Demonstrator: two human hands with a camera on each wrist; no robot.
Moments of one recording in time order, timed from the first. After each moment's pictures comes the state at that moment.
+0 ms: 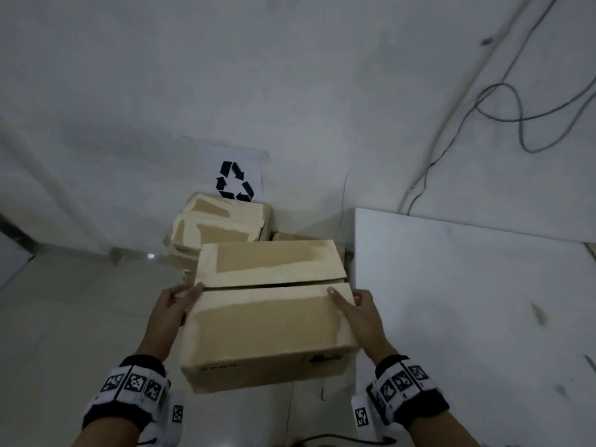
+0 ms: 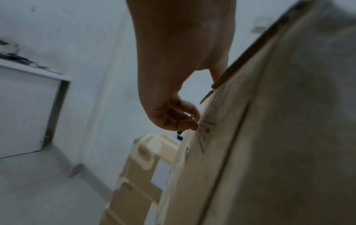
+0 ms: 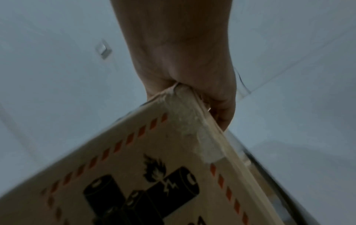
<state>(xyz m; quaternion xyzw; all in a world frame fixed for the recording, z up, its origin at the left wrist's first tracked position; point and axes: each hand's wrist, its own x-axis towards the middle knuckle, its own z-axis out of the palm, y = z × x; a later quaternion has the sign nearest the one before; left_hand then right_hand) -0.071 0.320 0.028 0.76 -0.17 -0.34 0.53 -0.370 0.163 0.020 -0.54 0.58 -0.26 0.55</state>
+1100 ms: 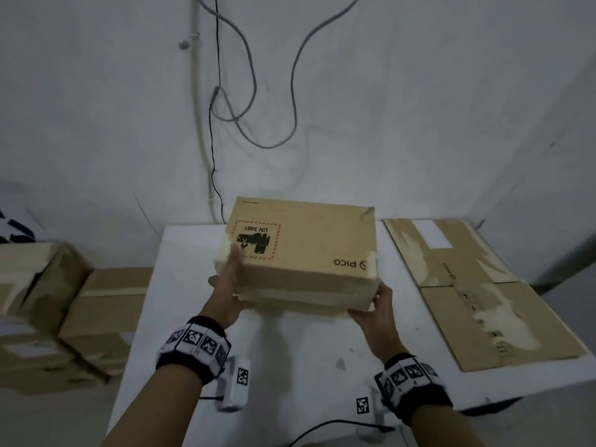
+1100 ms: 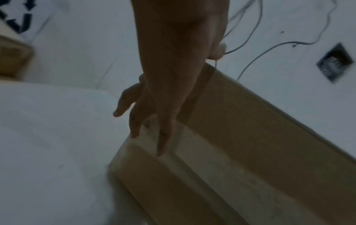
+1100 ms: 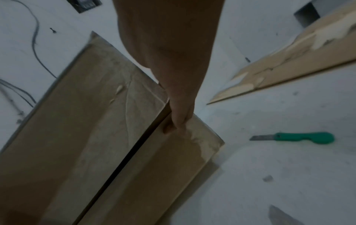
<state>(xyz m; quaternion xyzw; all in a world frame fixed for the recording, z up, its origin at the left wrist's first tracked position) -0.556 0.025 0.055 0.53 -0.18 -0.61 0.57 -0.855 0.017 0.016 -0.51 0.55 -0.48 0.45</state>
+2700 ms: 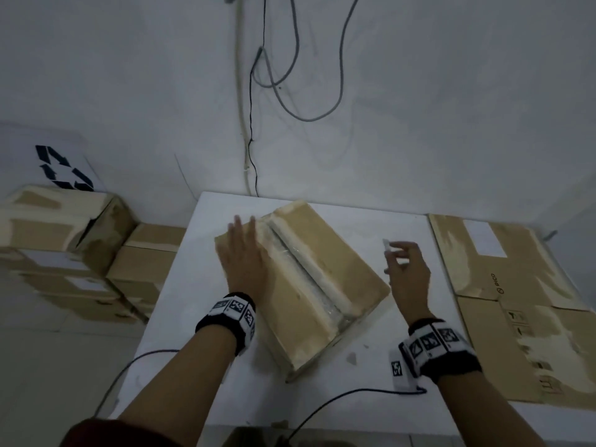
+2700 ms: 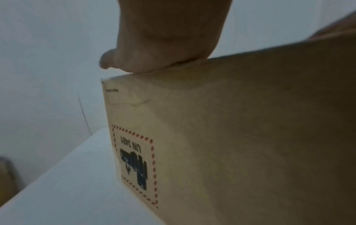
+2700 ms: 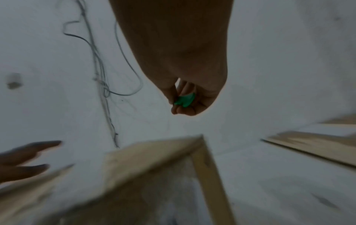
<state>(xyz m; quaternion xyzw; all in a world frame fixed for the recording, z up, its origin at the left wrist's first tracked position) -0.572 0.011 0.008 0.80 -0.49 -0.05 0.33 -0.853 -0.058 0.048 -0.61 0.57 -0.46 0.30</state>
